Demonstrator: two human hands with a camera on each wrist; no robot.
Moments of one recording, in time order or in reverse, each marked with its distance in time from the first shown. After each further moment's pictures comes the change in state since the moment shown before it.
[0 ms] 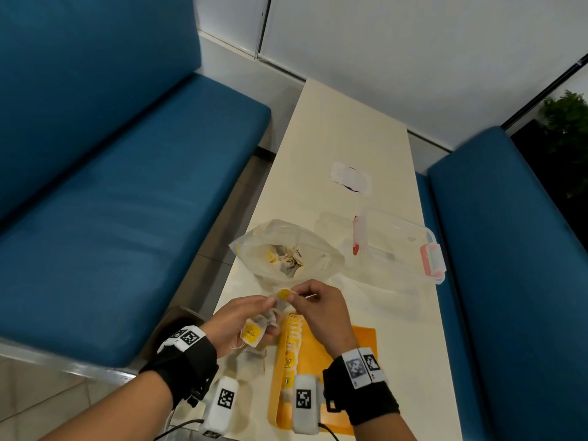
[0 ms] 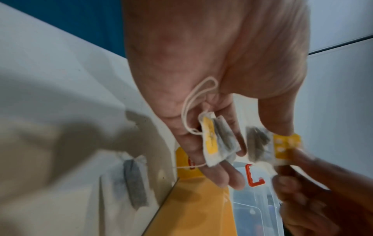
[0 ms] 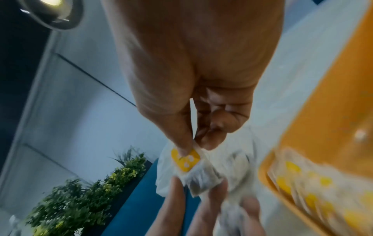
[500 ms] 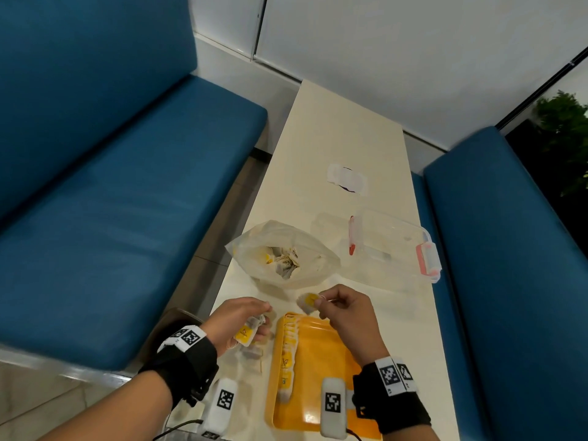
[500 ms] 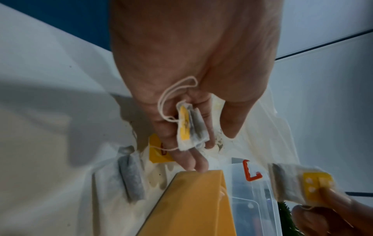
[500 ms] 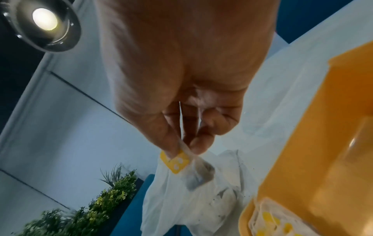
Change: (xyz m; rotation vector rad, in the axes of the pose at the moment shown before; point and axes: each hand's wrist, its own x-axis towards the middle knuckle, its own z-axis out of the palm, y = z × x) left_hand 0.003 0.002 0.005 0.105 0.190 -0.028; right_hand -0.009 0.015 -0.048 0.057 0.038 -0.009
